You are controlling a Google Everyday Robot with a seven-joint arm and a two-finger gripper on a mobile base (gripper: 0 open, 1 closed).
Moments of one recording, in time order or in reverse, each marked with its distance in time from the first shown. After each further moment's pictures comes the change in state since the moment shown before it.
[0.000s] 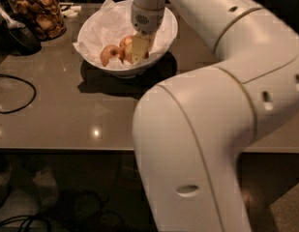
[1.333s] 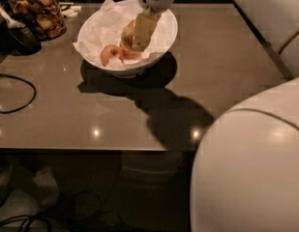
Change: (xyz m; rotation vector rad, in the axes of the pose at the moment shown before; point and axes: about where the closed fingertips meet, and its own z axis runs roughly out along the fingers) arm 0.013 0.049 -0.093 0.085 -0.152 -0.093
